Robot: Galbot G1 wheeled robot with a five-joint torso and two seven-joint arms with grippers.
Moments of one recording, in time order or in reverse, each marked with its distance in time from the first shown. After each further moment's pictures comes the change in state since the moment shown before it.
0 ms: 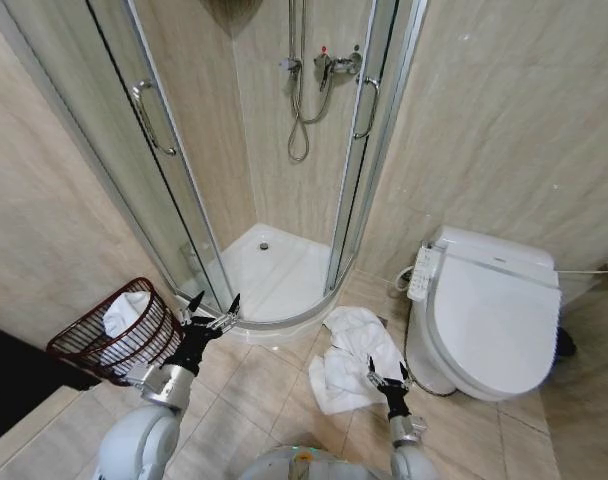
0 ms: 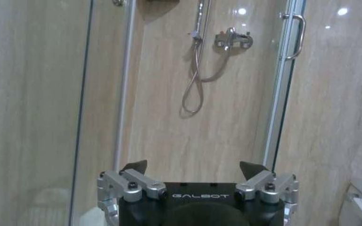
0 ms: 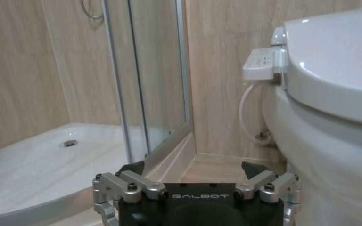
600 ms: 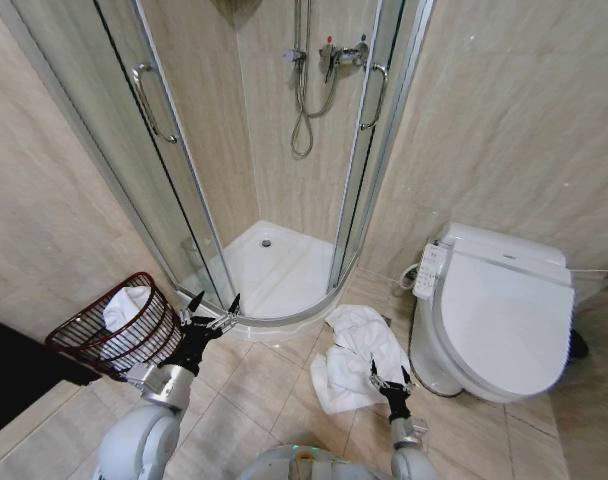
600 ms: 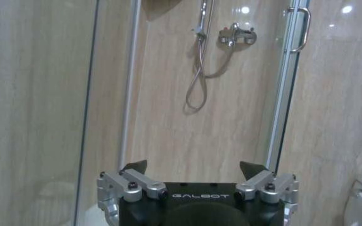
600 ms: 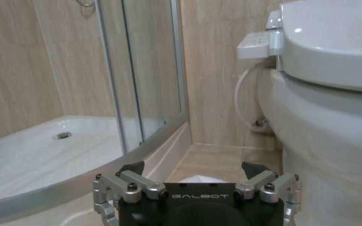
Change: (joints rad) left arm 0.000 0.000 0.000 0.000 0.000 0.000 0.000; right arm 0.009 -0.005 0.000 -0.034 0.023 0.003 0.013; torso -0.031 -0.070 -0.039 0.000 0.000
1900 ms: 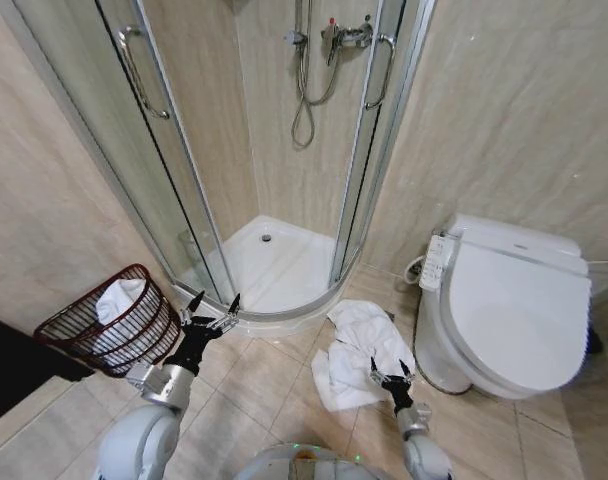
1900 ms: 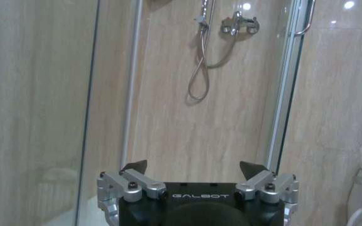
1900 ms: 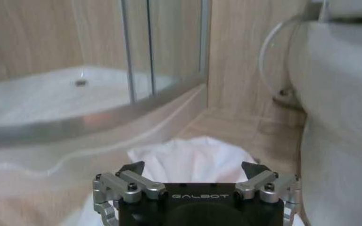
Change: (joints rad) left arm 0.000 0.000 0.000 0.000 0.000 0.000 0.000; right arm 0.052 -0.084 0.046 -0.035 -0.043 -0.180 -0.141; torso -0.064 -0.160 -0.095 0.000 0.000
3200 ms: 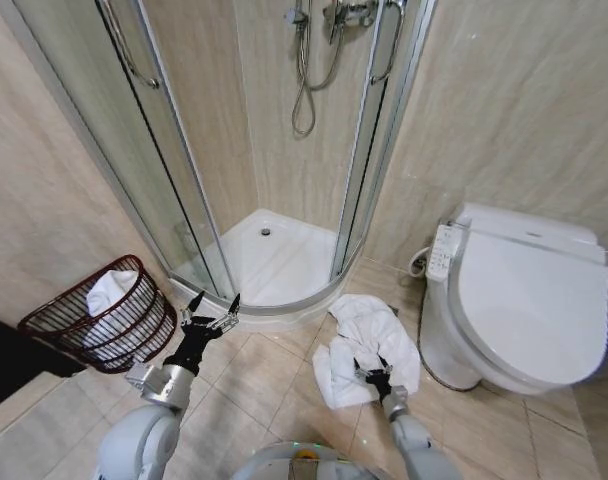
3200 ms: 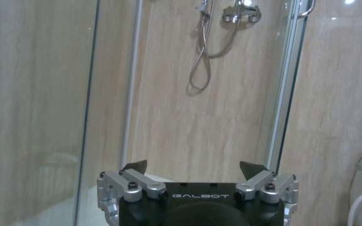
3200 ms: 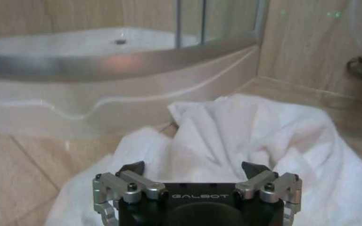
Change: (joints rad) left arm 0.000 0.000 0.000 0.000 0.000 0.000 0.000; right arm 0.221 0.023 -0.152 -0.291 -0.103 0.021 -0.032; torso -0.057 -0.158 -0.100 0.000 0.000
